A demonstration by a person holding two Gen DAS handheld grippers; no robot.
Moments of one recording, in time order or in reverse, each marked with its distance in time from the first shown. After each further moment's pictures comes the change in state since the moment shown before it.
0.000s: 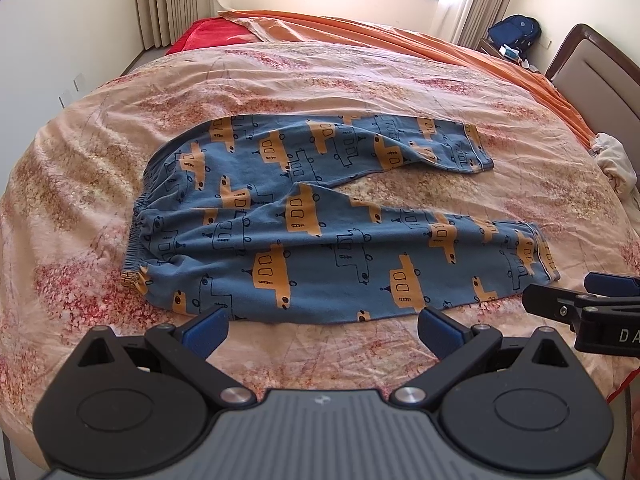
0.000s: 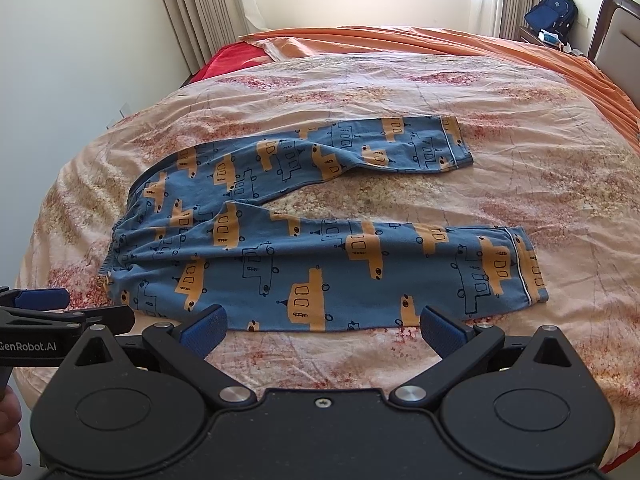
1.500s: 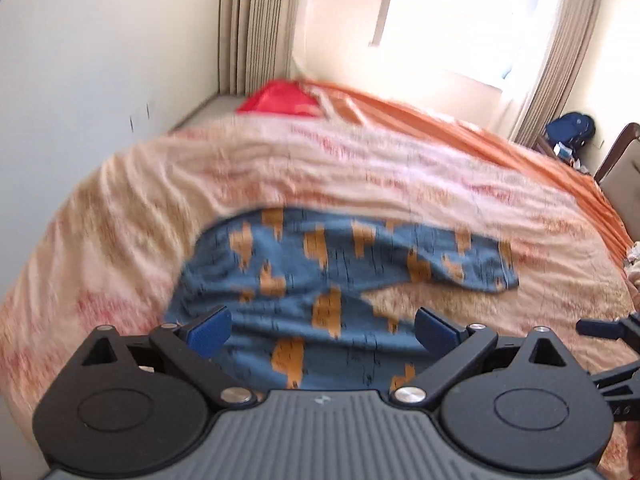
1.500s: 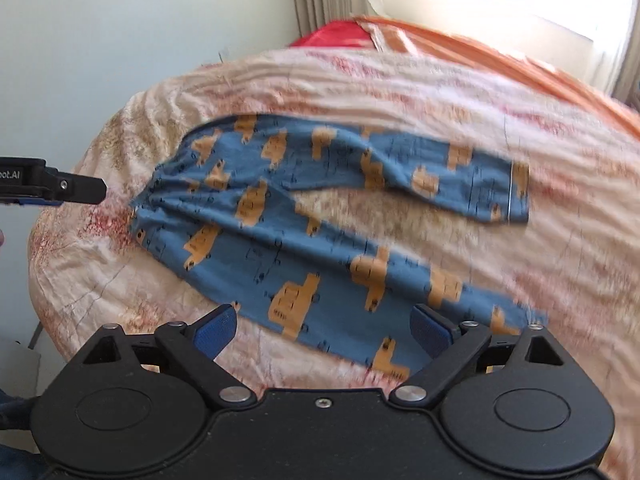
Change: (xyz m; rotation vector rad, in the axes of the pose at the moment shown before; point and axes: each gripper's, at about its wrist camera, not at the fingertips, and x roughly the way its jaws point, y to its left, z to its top) left arm -0.069 -0.002 0.056 -0.193 -0.282 0.137; right arm 0.015 -0.053 0.058 -0.386 -0.009 0.206
